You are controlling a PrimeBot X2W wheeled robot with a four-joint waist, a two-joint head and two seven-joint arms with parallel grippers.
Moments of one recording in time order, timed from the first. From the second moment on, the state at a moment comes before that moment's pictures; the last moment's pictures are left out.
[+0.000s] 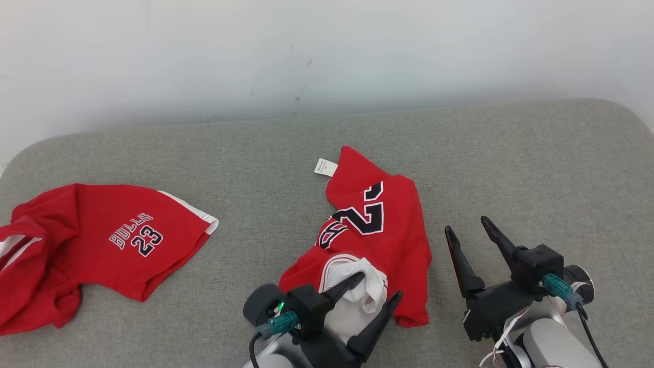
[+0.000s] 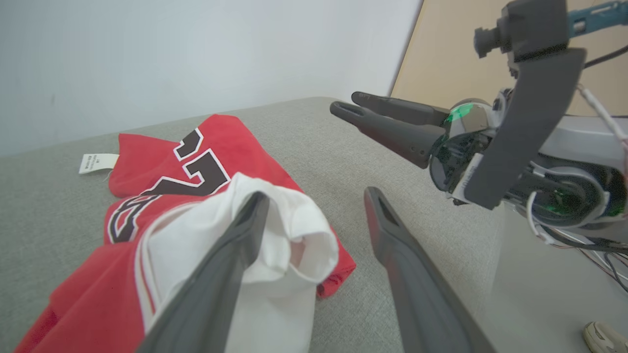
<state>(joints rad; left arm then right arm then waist) -0.45 0.06 -0.95 0.47 -0.45 -0.12 -0.25 -0.27 -0.17 0.29 0.42 0.32 0.00 -0.25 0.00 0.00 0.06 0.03</state>
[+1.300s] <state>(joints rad) -0.26 0.27 -0.97 0.29 -0.52 -0.10 -0.03 -0.25 -0.17 0.30 0.45 0.34 0.03 -0.25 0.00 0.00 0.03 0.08</state>
